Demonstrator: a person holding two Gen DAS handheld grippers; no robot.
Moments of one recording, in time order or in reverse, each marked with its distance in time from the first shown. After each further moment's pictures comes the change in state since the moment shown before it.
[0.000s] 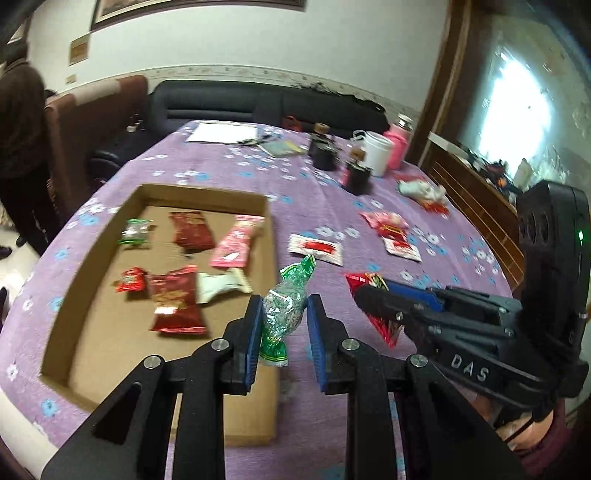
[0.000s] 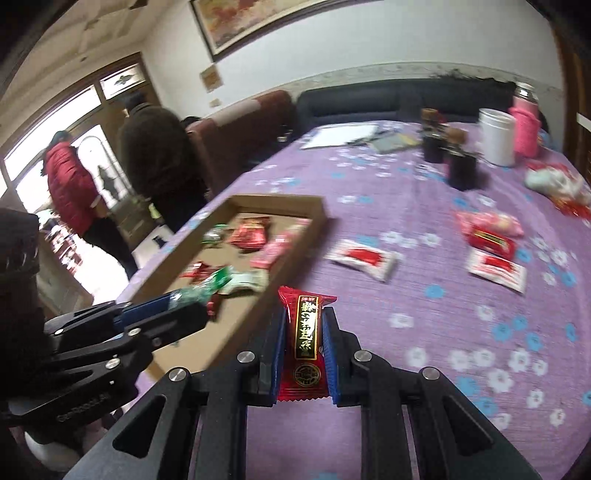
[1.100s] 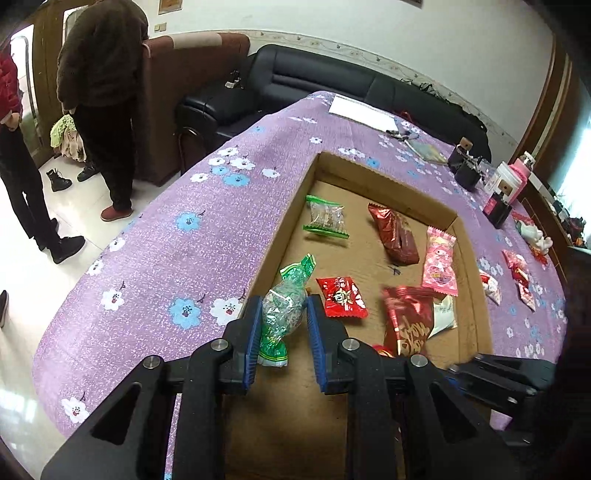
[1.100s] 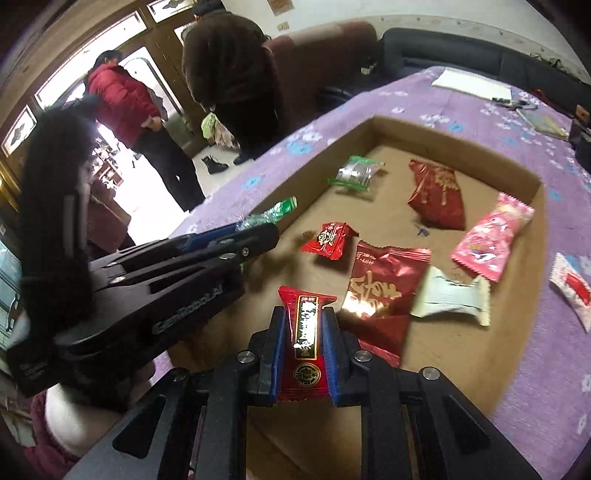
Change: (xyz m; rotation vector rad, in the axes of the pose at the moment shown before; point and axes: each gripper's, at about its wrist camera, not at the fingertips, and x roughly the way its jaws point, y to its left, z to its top) left arm 0.035 0.161 0.003 -0.231 0.083 0.237; right arm 0.152 0.135 0.014 -0.158 0.298 0.146
